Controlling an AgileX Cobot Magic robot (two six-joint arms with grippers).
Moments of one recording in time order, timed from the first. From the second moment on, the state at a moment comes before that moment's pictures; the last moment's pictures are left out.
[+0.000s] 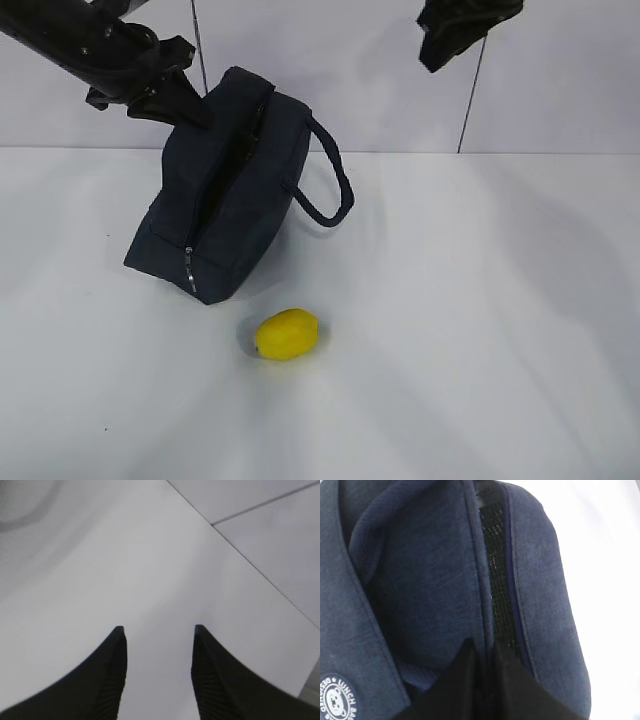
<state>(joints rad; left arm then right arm) -0.19 2.02 -1.72 -0.77 0.99 0.46 0.28 2.03 -2.16 0.10 1.25 -0.51</state>
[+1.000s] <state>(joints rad) -0.19 2.02 -1.72 -0.75 0.99 0.46 0.29 1.96 -1.91 0.04 1.25 -0.29</state>
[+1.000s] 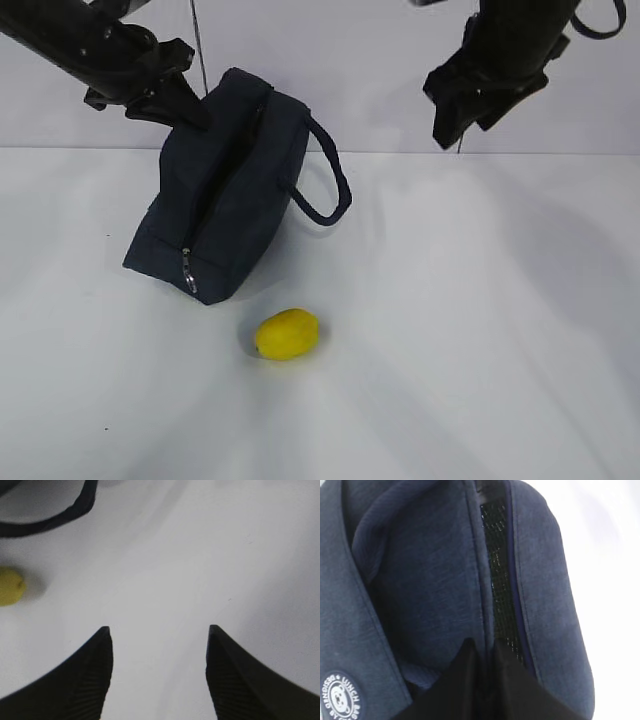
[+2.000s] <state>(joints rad) -0.14 2.02 -1.72 -0.66 1.00 0.46 0.34 1.69 -1.44 0.46 1.22 -0.58</state>
